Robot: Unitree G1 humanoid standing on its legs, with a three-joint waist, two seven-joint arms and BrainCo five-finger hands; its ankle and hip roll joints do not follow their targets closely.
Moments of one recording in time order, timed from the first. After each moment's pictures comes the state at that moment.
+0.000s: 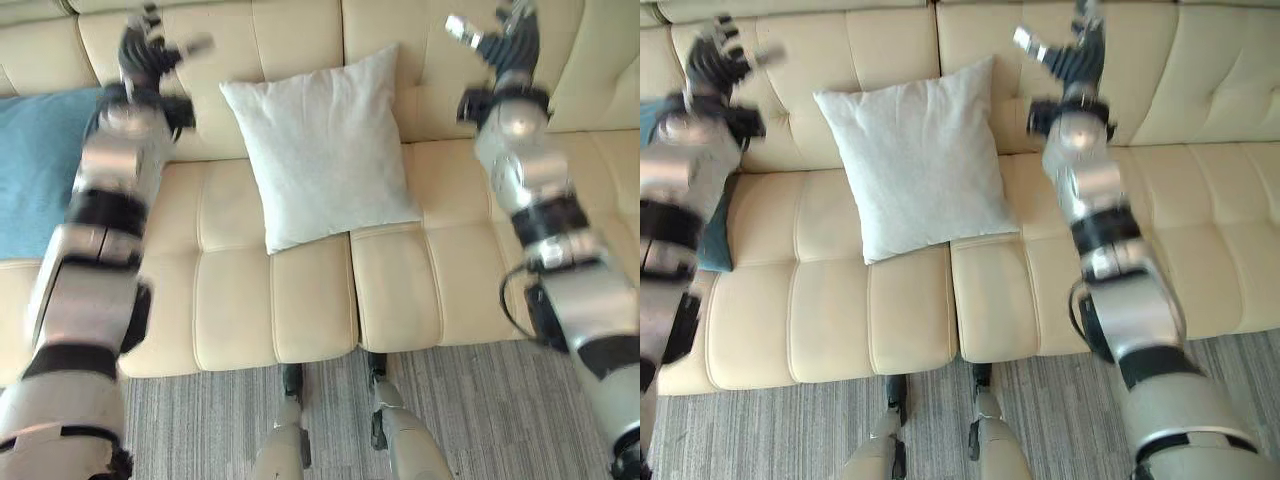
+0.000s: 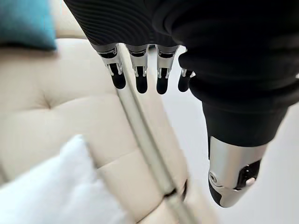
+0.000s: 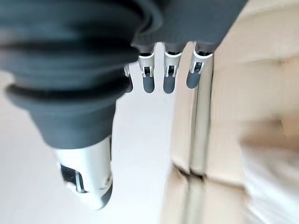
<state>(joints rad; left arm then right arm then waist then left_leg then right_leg) -0.83 0.82 -0.21 0.44 -0.31 0.20 0.12 -0.85 -0.47 0.22 0.37 0.39 -0.01 -0.30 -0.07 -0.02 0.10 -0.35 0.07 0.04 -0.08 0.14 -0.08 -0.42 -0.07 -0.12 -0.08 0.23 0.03</state>
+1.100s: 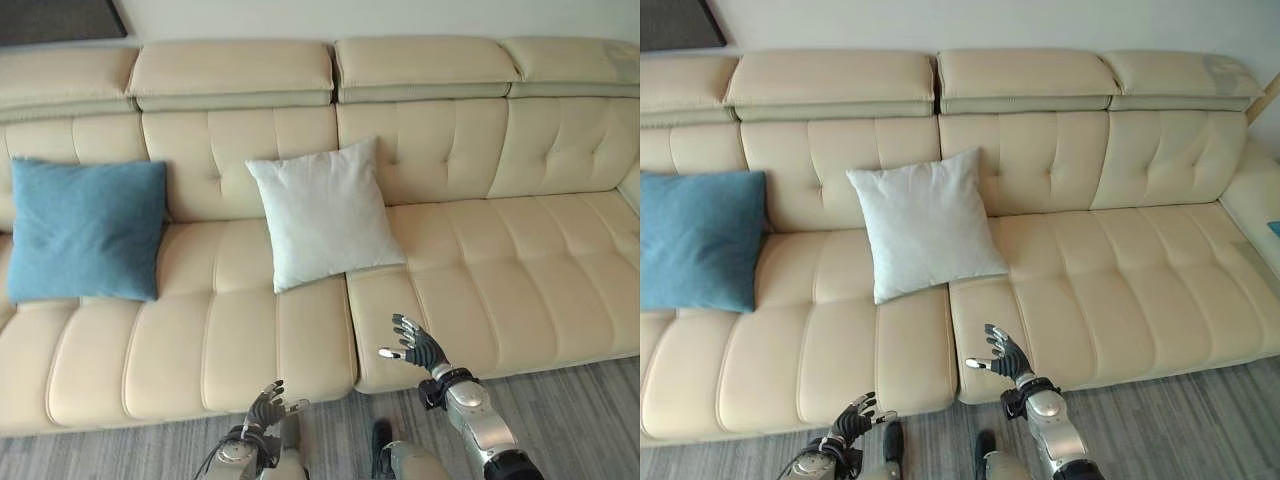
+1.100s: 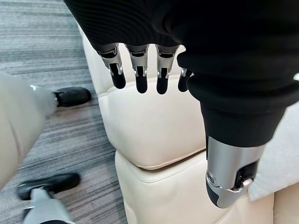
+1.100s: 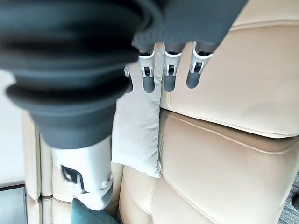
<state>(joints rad) 0.21 0.13 -0.11 0.58 -0.10 0.10 -0.01 -0.05 -0.17 0.18 0.46 0.06 -0.06 0.11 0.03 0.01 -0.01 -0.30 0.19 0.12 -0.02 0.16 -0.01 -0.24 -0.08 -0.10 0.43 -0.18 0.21</state>
